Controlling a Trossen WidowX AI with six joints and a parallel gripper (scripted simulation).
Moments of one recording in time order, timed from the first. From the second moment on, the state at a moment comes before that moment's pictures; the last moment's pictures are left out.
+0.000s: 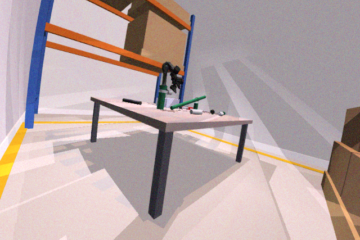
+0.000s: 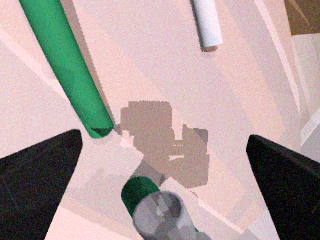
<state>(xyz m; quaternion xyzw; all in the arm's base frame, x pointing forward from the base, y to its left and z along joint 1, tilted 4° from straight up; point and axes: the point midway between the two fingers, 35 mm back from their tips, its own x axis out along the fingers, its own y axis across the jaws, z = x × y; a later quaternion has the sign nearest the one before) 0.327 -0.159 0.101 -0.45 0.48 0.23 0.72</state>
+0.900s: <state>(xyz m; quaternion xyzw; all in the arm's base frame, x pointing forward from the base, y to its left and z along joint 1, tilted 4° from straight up) 0.326 -0.078 0.157 -0.03 0.53 -0.04 0.85</state>
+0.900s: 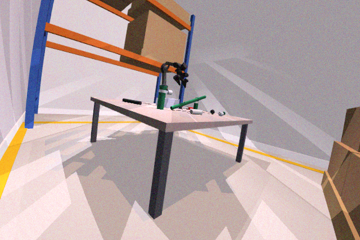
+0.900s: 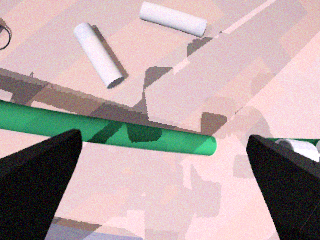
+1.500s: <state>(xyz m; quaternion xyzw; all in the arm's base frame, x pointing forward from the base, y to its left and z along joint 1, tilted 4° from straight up) 0.329 -0.066 0.155 -0.07 0.56 -0.01 0.83</state>
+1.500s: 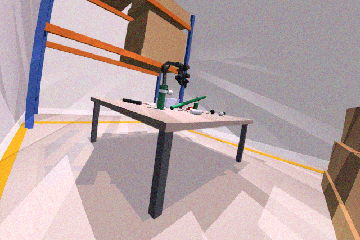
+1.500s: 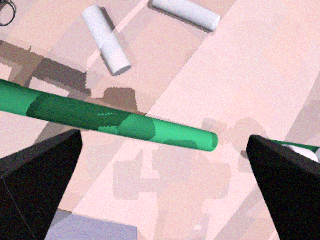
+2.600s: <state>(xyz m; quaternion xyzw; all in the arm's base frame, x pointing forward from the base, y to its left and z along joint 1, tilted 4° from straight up) 0.338 -0.067 0.063 -0.45 0.56 0.46 0.53</state>
